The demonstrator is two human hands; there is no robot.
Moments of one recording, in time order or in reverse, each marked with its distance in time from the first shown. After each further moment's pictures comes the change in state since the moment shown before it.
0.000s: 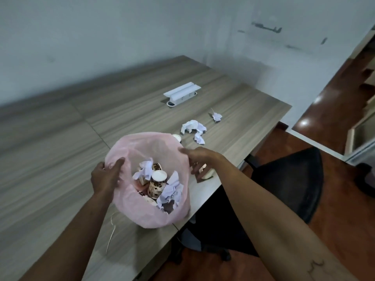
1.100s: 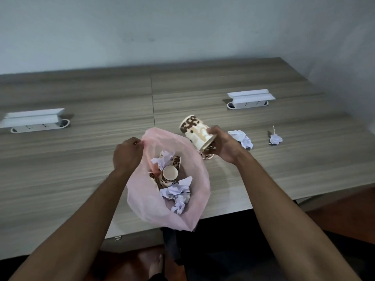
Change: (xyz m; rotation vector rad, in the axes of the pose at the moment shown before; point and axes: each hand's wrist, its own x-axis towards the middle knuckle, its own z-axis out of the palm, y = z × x) left_hand -0.058 0.023 0.050 0.631 0.374 0.185; right_hand 0.060 -0.034 -0.074 0.430 -0.580 -0.462
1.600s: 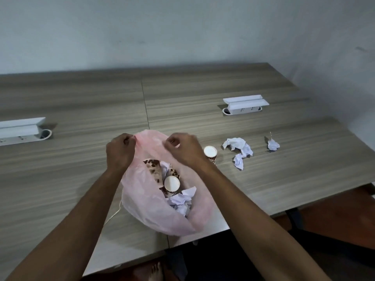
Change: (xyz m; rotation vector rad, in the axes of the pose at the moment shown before) left_hand 0.077 -0.016 -0.003 -0.208 0.055 0.065; right_hand 0.074 0.012 0.115 -0.976 0.335 -0.331
